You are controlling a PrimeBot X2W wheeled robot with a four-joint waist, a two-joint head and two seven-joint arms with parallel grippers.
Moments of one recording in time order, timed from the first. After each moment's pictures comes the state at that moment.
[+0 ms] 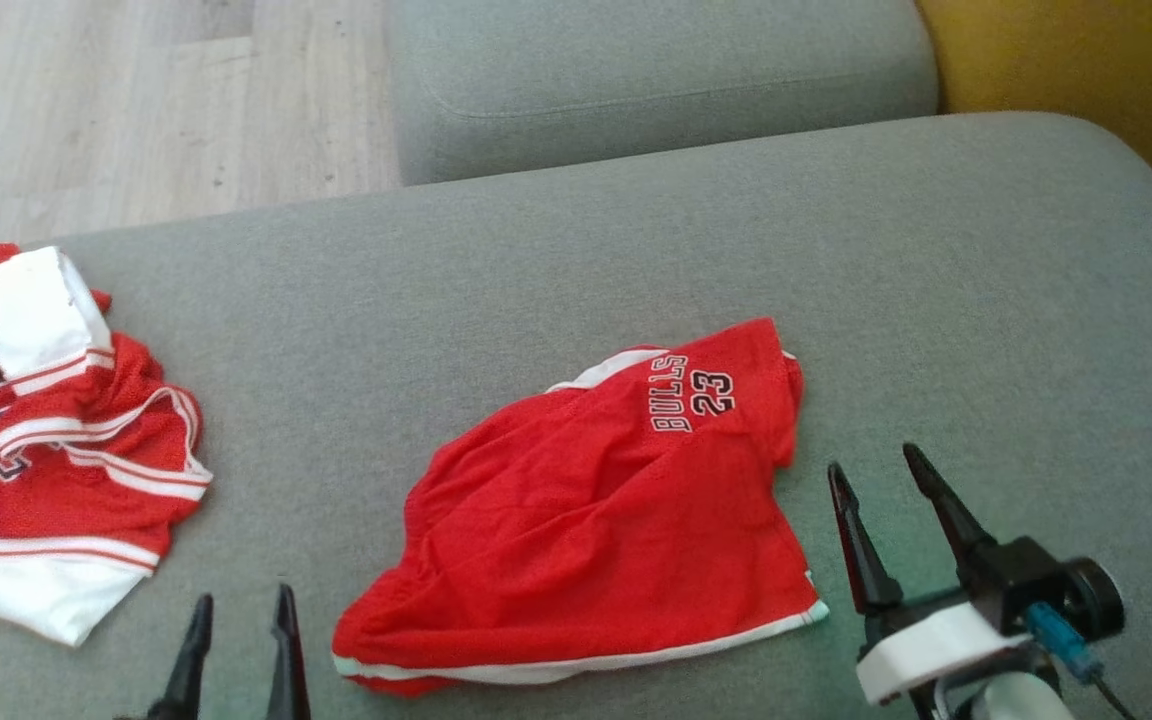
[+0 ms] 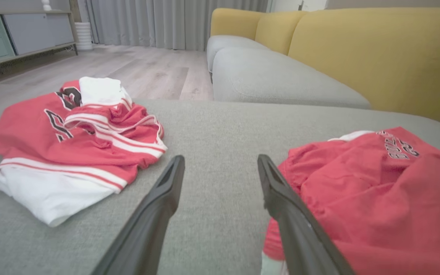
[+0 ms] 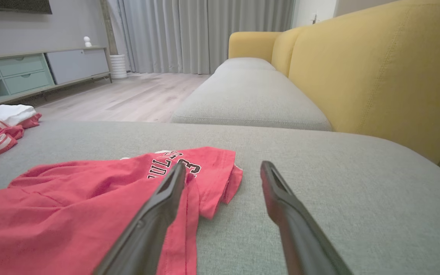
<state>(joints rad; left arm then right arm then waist) 0.21 0.32 -0.34 0.06 -0.50 0.22 -0.25 0.01 -0.05 0.12 0.27 -0.01 0.13 -0.25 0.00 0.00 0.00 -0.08</state>
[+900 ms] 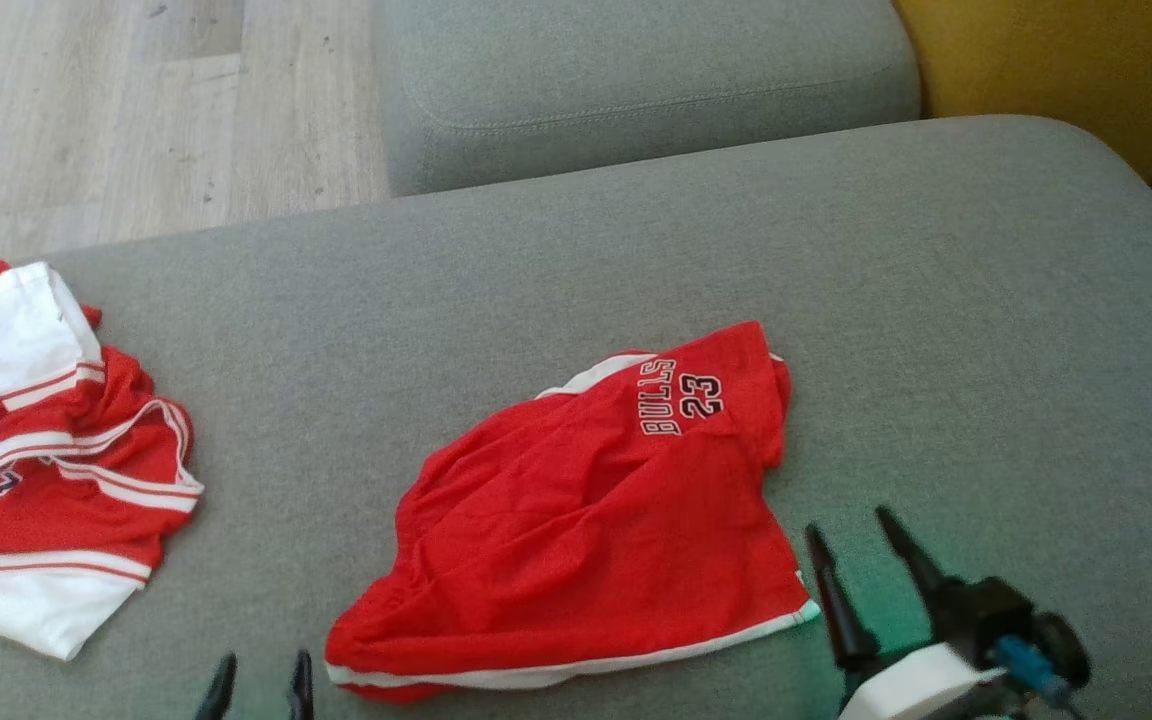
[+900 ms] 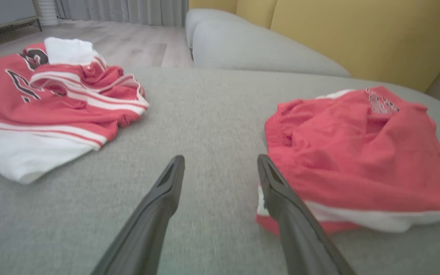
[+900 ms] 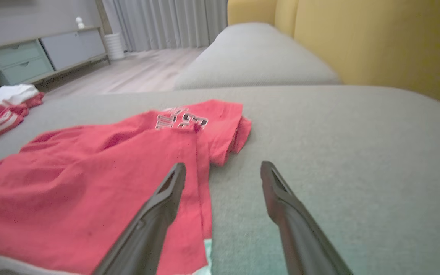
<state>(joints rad) 0.26 0.12 -0.07 0.24 -0.24 -0.11 -0.25 0.04 -0.05 0.17 0.37 0.05 0.13 -0.25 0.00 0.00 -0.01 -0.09</state>
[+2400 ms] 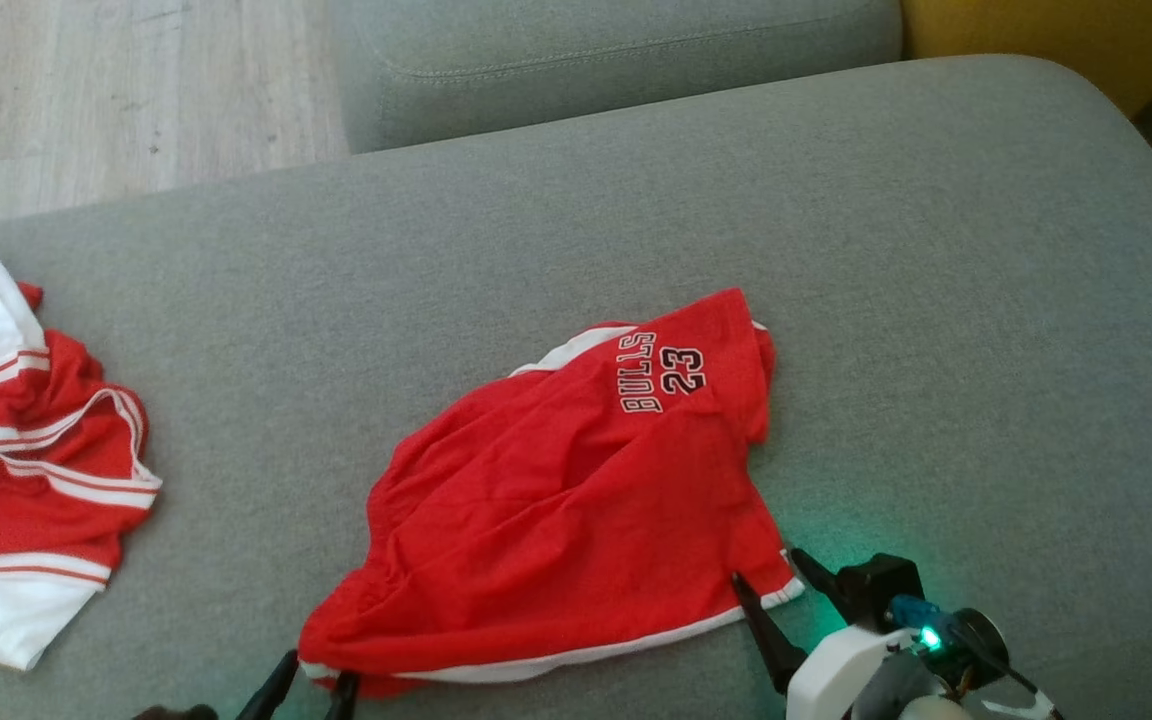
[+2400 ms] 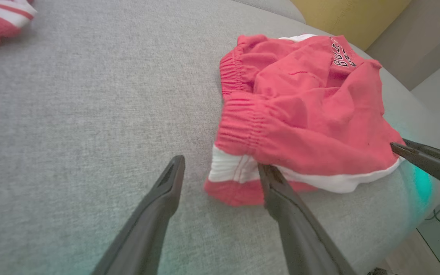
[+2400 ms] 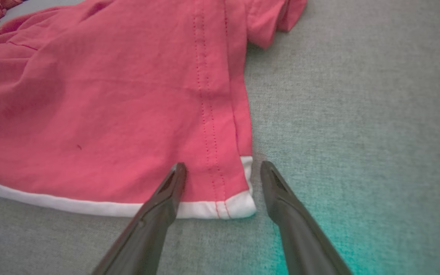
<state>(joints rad) 0.15 0.40 -0.47 0.27 -0.69 -0.13 -0.15 -0.07 -0.05 0.32 0.58 0.11 0.13 -0.03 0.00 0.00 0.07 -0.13</state>
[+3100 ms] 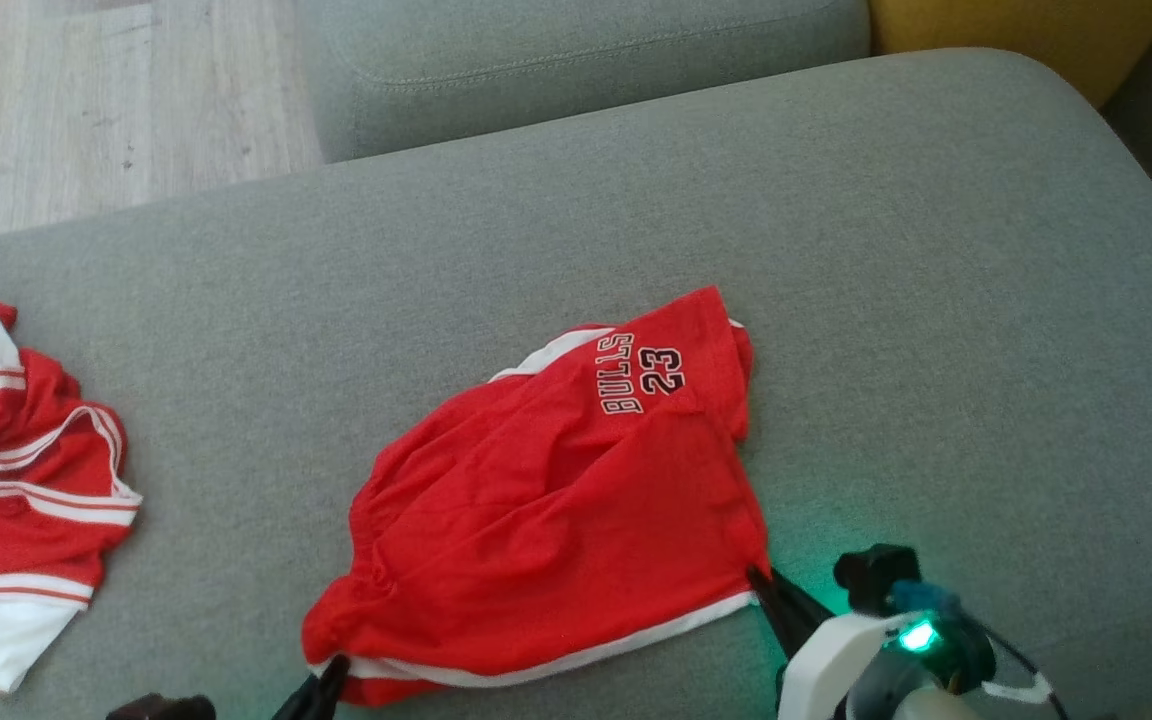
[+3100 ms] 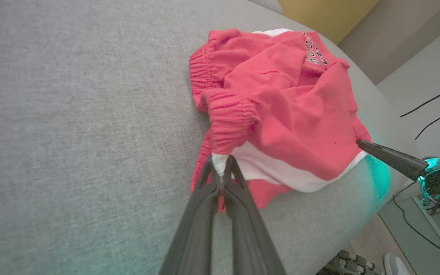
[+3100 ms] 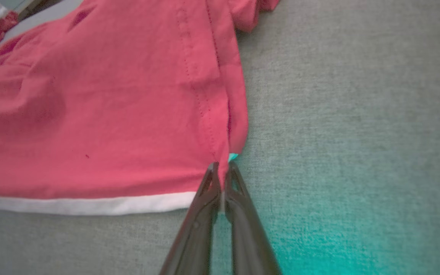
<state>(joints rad) 0.12 0.52 -0.61 0.17 -0.88 -0.13 -0.11 -0.09 -0.05 0.35 0.58 0.24 0.13 0.04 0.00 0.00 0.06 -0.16</state>
